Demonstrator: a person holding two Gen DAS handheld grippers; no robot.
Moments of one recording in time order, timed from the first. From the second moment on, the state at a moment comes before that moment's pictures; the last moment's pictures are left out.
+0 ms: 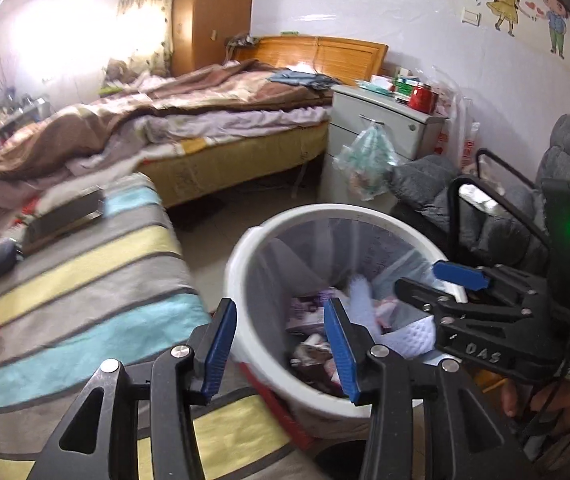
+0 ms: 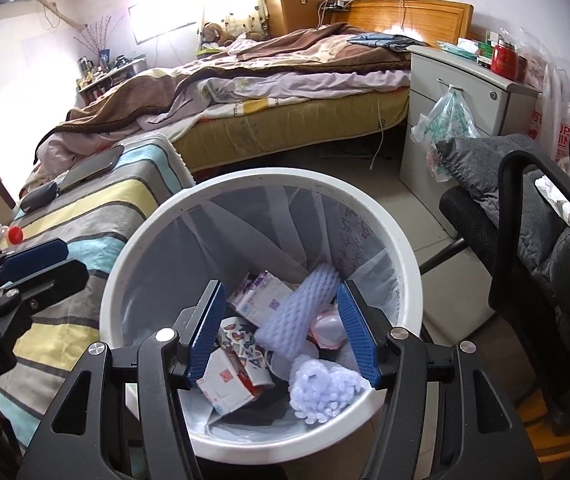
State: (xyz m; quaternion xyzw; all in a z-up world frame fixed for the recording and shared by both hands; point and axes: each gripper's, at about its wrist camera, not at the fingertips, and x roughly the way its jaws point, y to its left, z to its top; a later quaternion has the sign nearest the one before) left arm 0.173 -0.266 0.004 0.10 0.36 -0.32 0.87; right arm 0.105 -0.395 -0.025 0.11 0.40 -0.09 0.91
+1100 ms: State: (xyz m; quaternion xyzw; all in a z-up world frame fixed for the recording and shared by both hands) left arm 0.170 -0.046 0.029 0.03 0.35 -0.13 0.93; right arm 0.153 -0.246 0.005 0.04 0.36 0.08 0.93
